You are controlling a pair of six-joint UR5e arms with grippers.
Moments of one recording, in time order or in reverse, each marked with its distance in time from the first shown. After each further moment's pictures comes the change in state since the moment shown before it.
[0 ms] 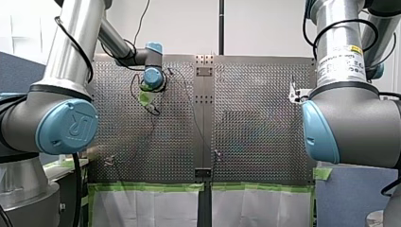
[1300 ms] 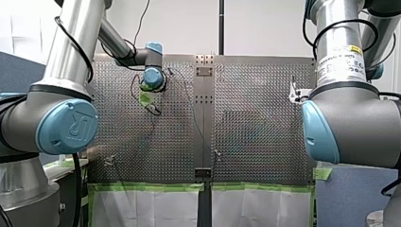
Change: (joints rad) left arm 0.000 0.000 0.000 -0.002 0.005 -0.030; right arm 0.002 0.002 0.000 -0.003 0.031 0.012
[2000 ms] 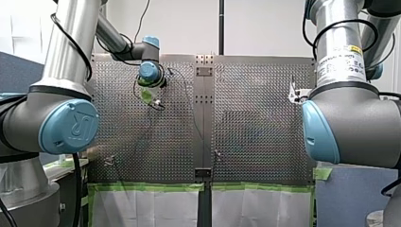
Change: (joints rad) left arm 0.022 0.049 0.000 -0.066 0.101 -0.175; right arm 0.003 0.001 0.000 0.000 0.000 0.002
